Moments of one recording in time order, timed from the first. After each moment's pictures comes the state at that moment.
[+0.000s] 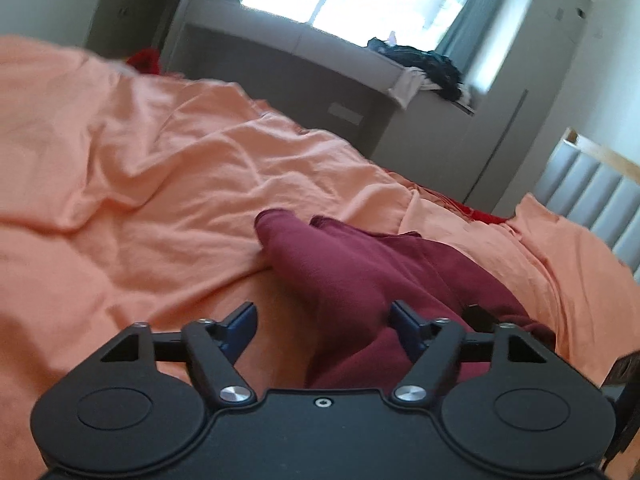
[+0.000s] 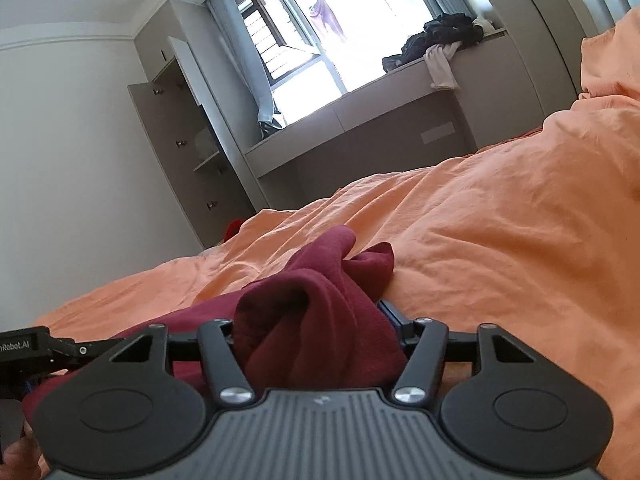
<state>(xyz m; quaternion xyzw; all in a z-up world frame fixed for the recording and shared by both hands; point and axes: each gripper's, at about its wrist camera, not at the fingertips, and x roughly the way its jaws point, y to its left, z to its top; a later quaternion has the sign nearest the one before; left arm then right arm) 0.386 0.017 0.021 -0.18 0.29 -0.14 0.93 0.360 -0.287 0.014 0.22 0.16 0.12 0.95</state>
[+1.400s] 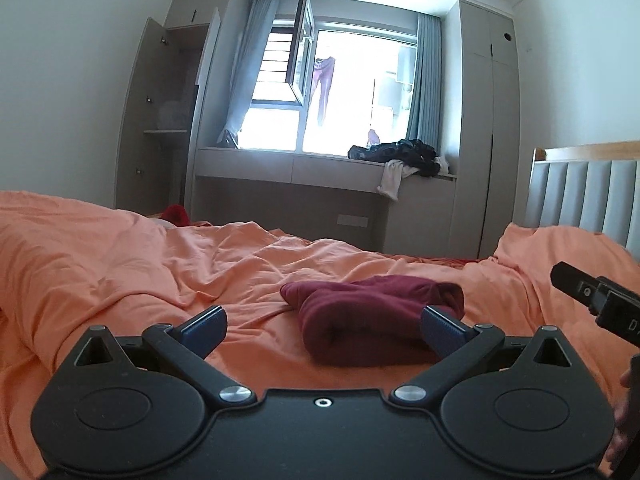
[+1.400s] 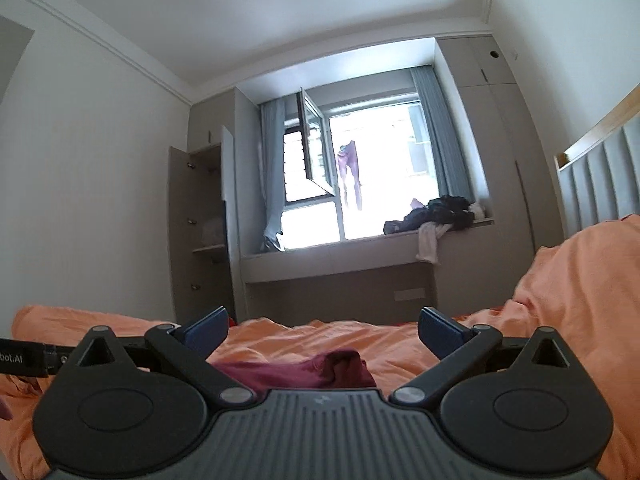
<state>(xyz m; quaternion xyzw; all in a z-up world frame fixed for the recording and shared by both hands) 0.113 -0.004 0.067 -0.03 0.09 -0.08 0.99 0.090 -0.241 0.087 0.07 -0.05 0.03 1.00</state>
